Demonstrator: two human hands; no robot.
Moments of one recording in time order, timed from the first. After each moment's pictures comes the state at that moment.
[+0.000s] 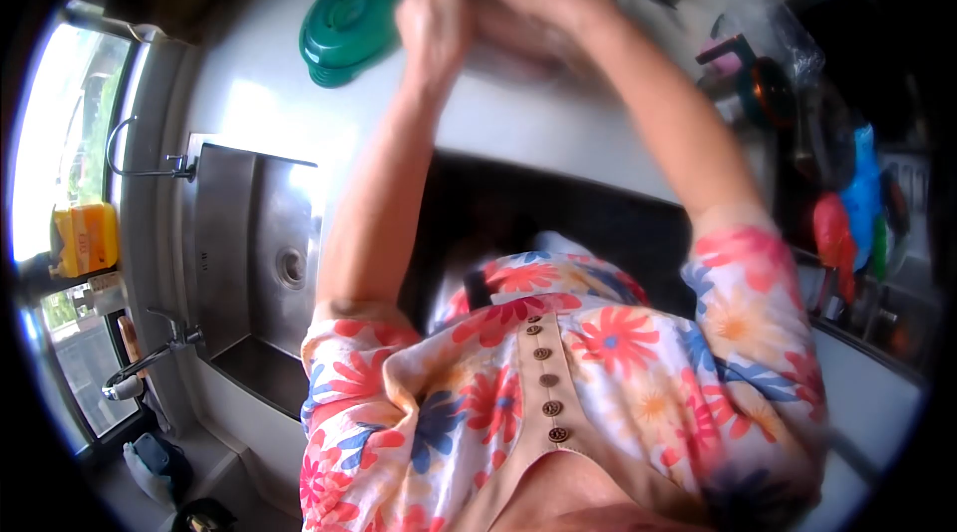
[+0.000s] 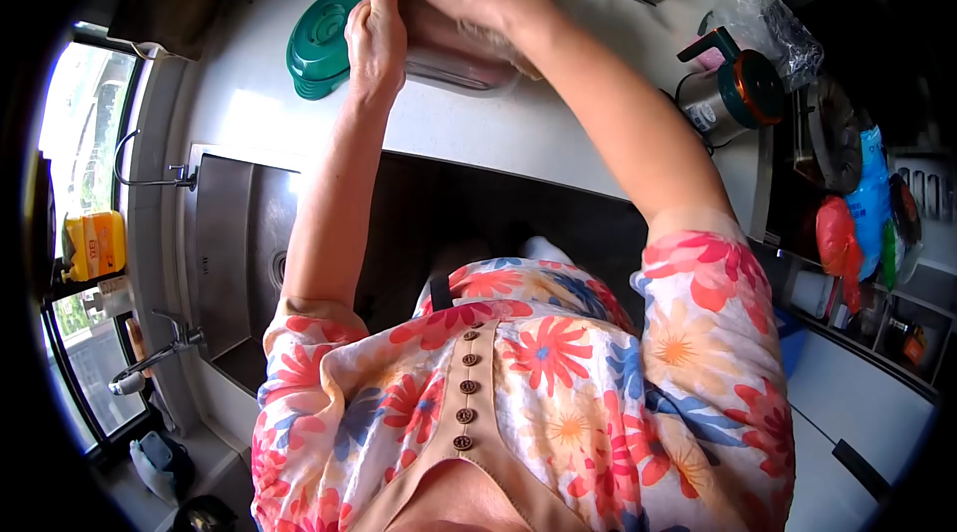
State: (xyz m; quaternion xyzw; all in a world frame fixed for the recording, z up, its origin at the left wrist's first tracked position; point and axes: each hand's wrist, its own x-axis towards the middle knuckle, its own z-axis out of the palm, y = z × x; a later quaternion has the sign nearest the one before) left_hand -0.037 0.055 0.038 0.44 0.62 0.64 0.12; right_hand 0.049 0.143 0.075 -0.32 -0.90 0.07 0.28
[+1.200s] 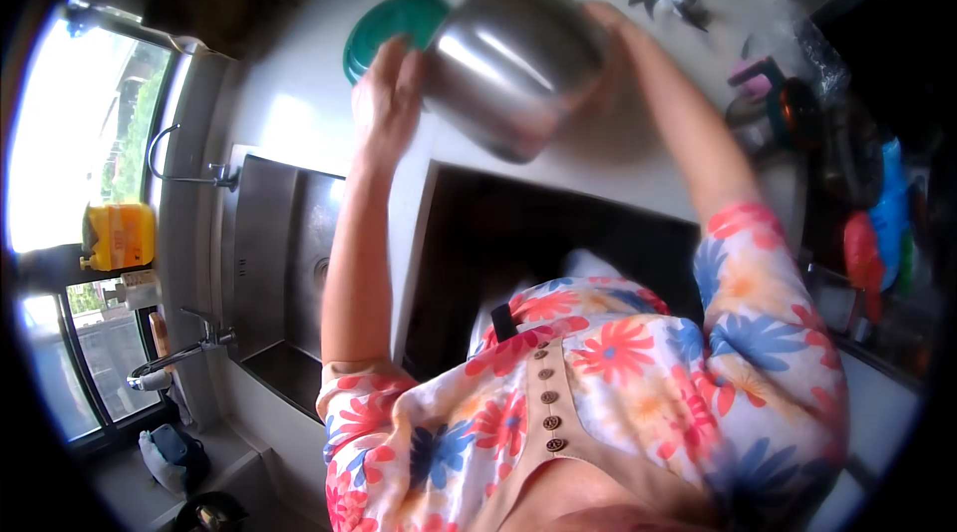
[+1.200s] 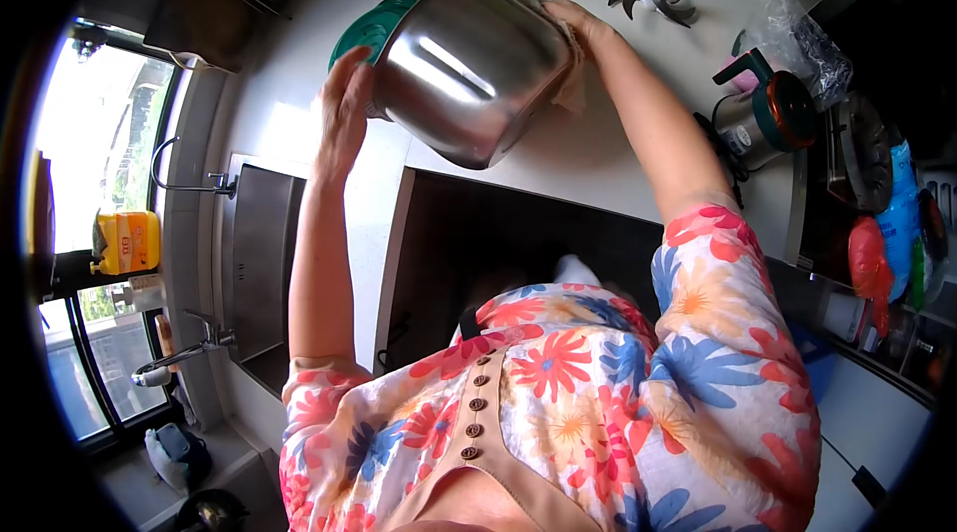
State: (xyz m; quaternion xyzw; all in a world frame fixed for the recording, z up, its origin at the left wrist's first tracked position) left_hand -0.092 -0.025 0.055 0.48 0.76 0.43 0.12; right_hand 0.083 0.255 -0.076 -0.31 -0.50 0.80 0.14
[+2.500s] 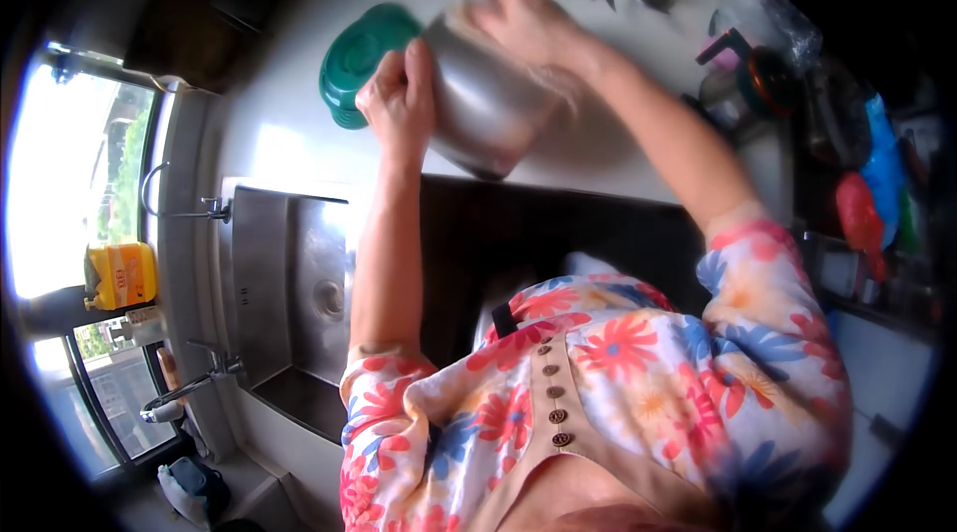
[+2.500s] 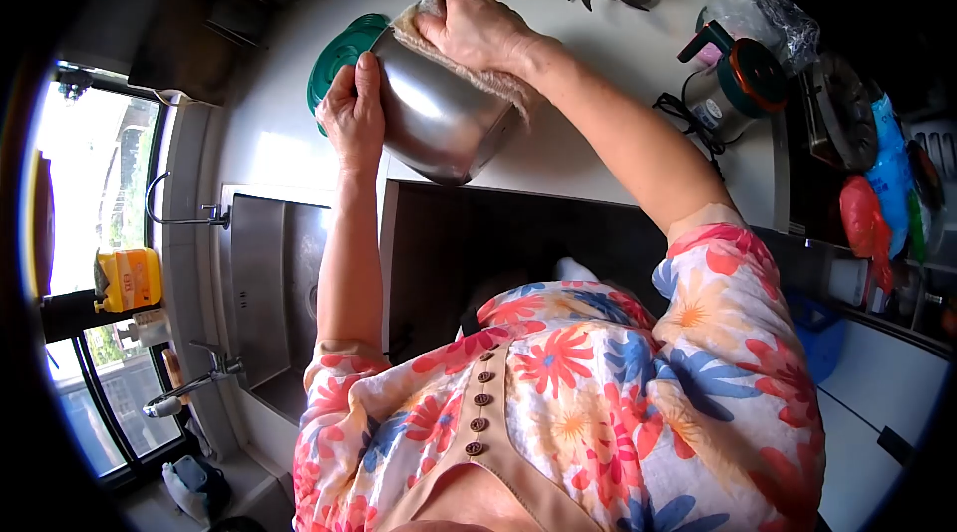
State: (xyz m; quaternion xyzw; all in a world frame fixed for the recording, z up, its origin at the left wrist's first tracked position) left_hand -0.057 0.007 0.037 0.46 0.70 0.53 -0.06; right_hand 0.075 0.128 0.075 -0.34 -0.87 0.33 0.16
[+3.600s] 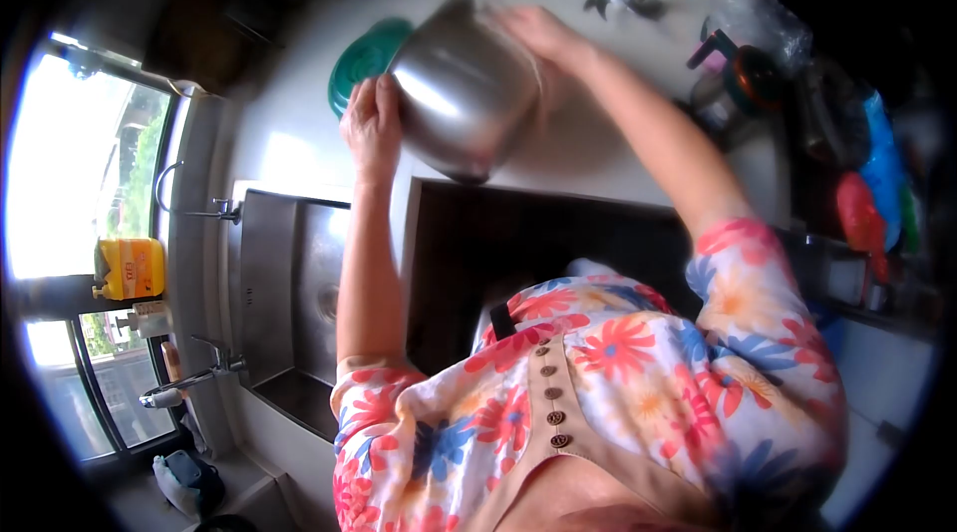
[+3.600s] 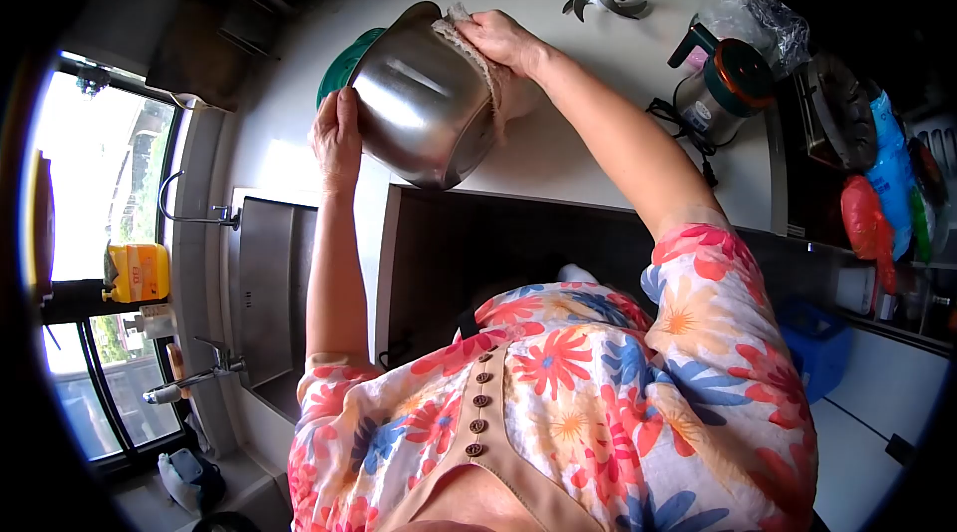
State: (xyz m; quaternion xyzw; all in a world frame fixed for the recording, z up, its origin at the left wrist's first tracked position) left_hand -0.077 -0.023 0.036 0.48 0.74 0.47 -0.01; right_hand 0.085 0.162 0.020 -0.30 -0.67 0.64 0.23
